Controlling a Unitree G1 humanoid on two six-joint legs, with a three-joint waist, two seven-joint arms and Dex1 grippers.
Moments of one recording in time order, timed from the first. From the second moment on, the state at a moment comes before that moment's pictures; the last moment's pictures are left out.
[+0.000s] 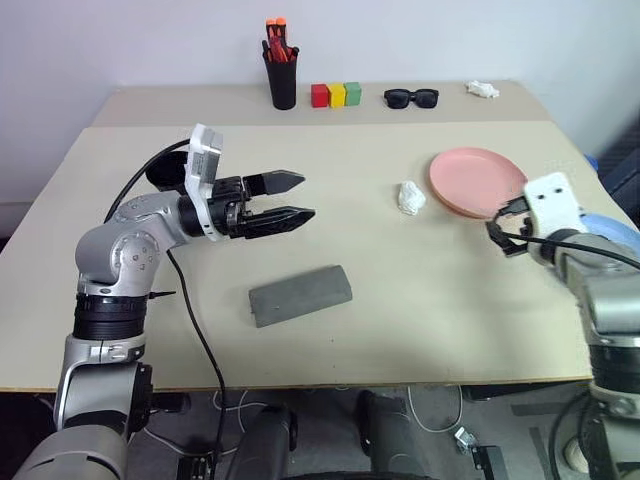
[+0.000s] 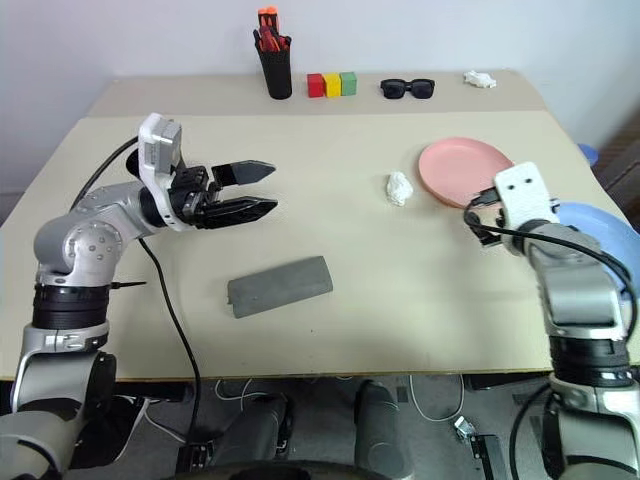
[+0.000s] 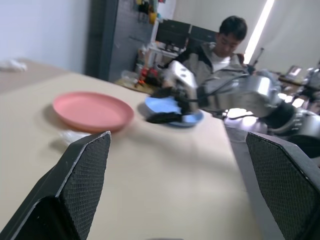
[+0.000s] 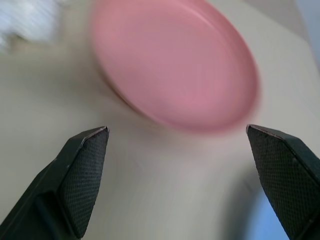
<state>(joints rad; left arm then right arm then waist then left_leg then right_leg) -0.68 0.53 0.09 0.01 -0.71 0.64 -1.17 -0.36 -0.76 -0.21 -0.17 0.08 0.89 0.38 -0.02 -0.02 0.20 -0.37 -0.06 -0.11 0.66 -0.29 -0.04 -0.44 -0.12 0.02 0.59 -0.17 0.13</state>
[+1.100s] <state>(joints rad) -0.64 0.55 0.10 0.09 -0.64 0.48 -1.17 -0.63 -0.74 -0.19 0.08 0.10 0.75 0.40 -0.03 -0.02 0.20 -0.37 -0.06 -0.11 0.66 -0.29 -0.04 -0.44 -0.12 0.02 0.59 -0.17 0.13</state>
